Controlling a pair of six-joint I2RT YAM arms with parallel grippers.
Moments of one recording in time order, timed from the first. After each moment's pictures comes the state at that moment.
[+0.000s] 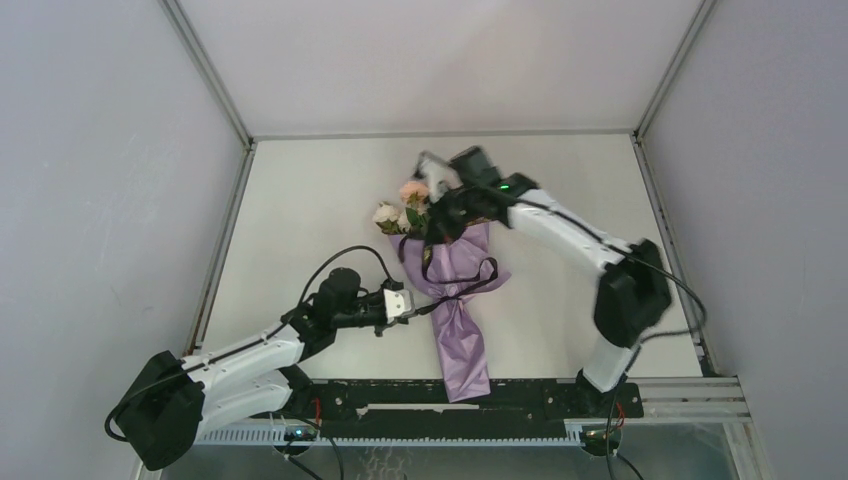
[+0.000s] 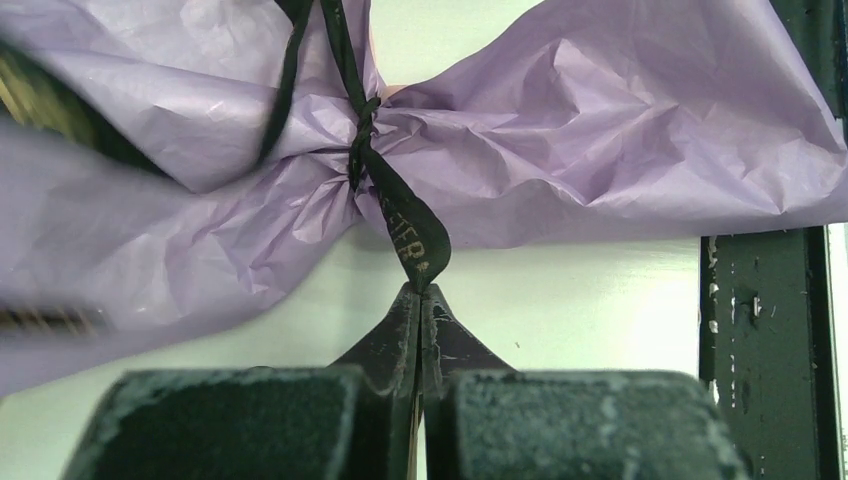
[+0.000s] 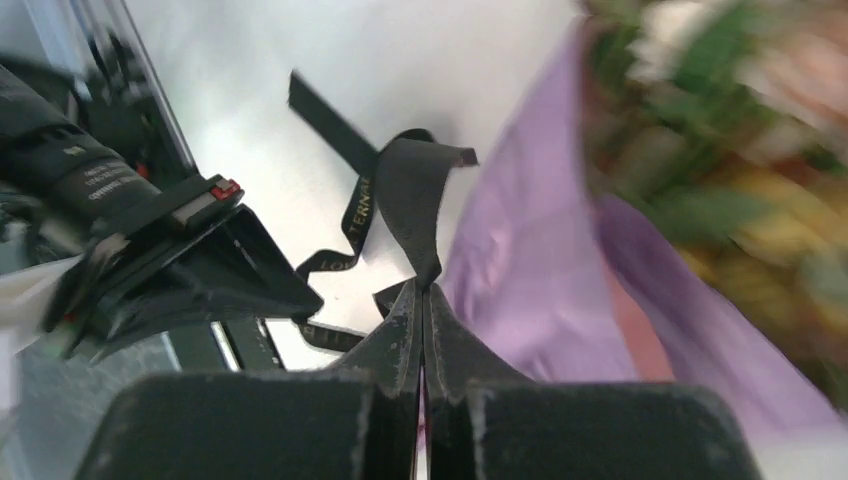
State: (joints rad) left arm -0.72 0.97 0.30 0.20 0.55 0.45; right arm 0.70 1.83 1.57 -0.69 -0.54 -0.10
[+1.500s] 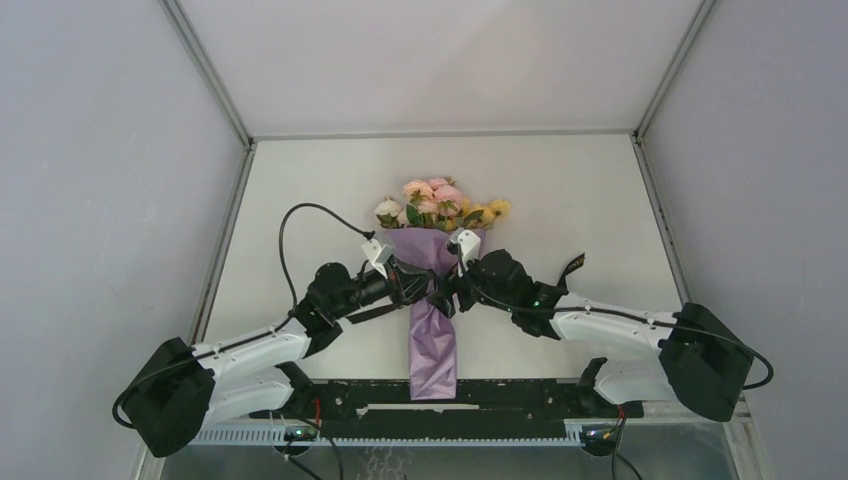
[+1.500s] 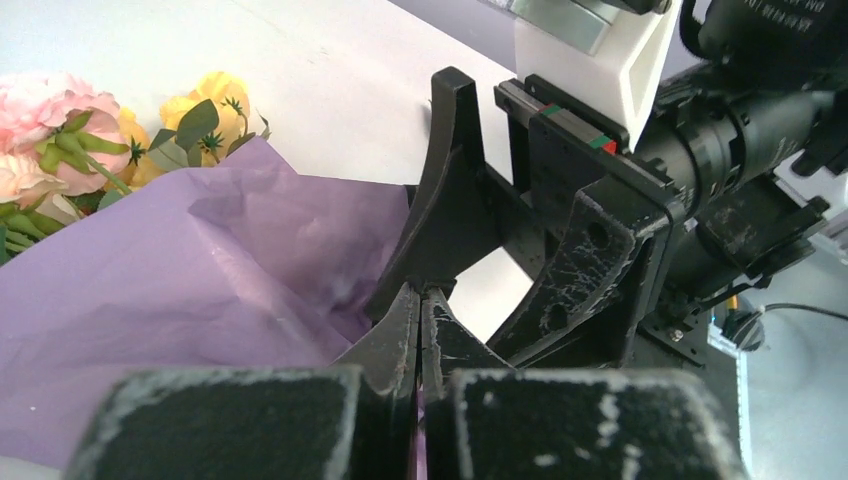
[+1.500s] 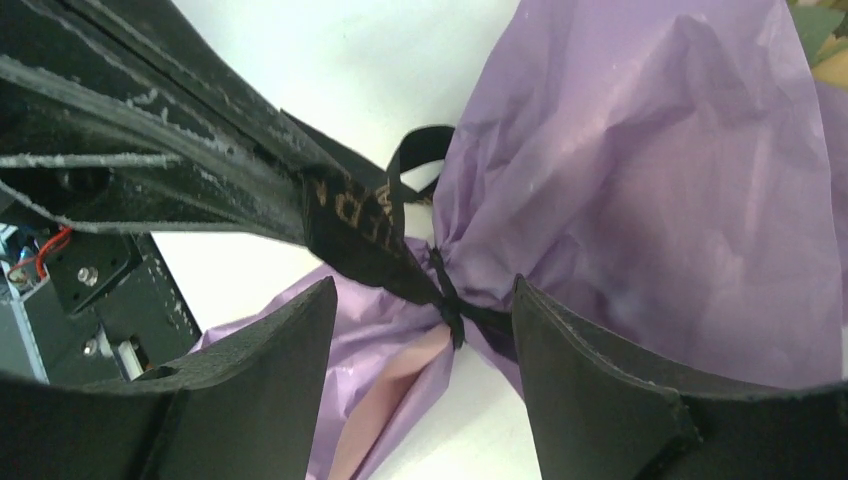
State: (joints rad) left arm -0.74 1.05 0.33 0.73 0.34 -0.29; right arm 0.92 1.23 0.59 0.19 -0.10 0.24
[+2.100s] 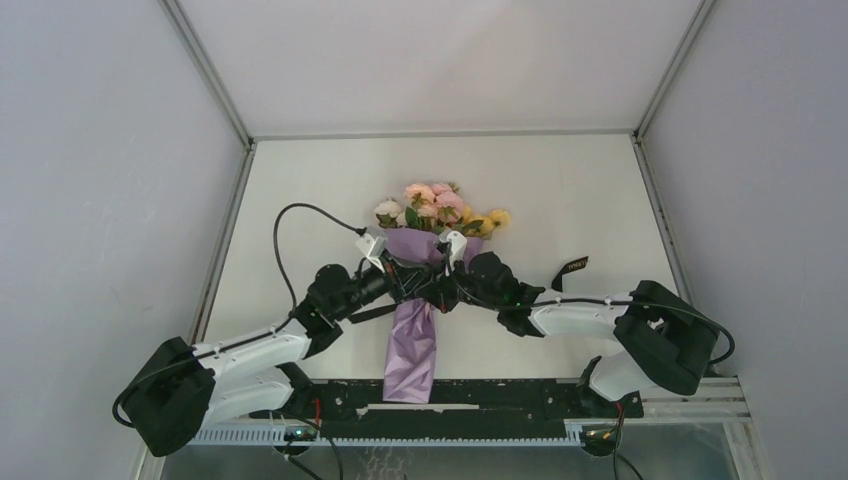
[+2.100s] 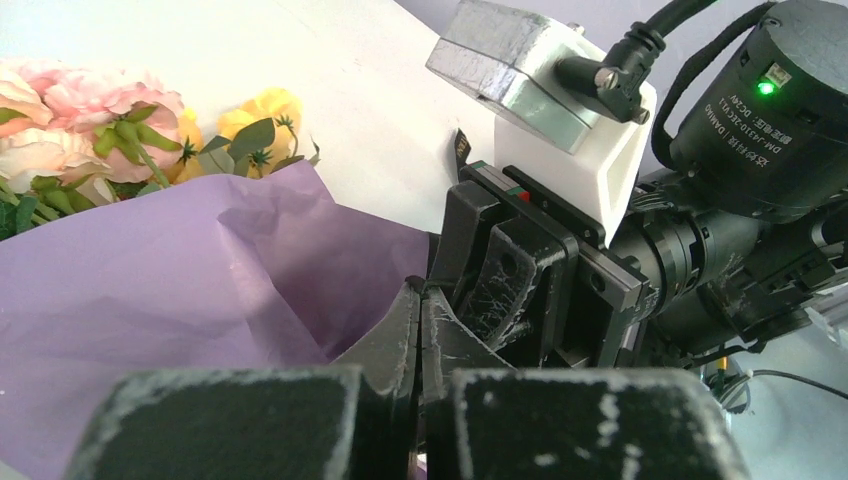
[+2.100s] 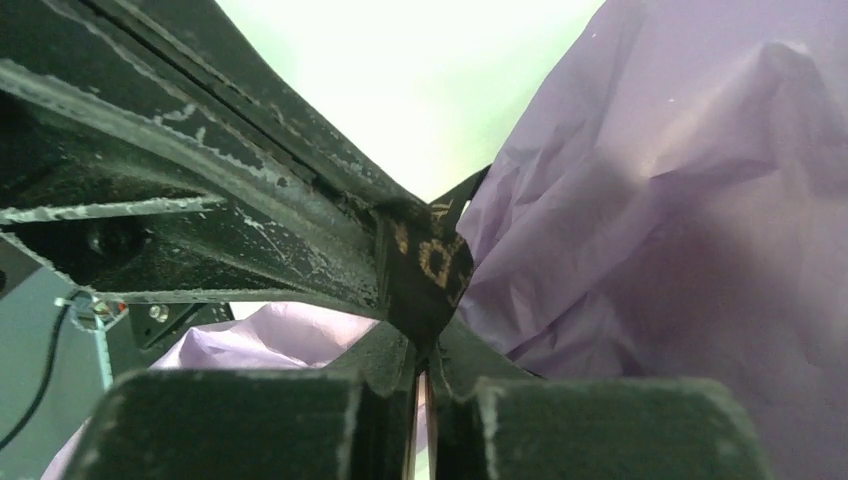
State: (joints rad) left arm -0.75 1.05 0.32 0.74 0.23 -0.41; right arm 0.94 1.44 0.57 0.52 -0.18 0.36
